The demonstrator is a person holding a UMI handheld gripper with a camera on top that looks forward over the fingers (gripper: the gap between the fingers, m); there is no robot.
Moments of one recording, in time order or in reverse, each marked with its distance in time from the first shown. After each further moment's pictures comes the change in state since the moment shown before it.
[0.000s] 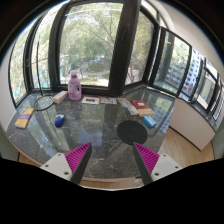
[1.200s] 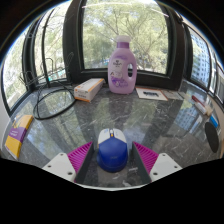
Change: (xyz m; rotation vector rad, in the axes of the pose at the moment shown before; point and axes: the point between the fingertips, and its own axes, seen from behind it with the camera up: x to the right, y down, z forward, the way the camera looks) arm -0.376 -0.023 0.350 0.010 -0.156 0.064
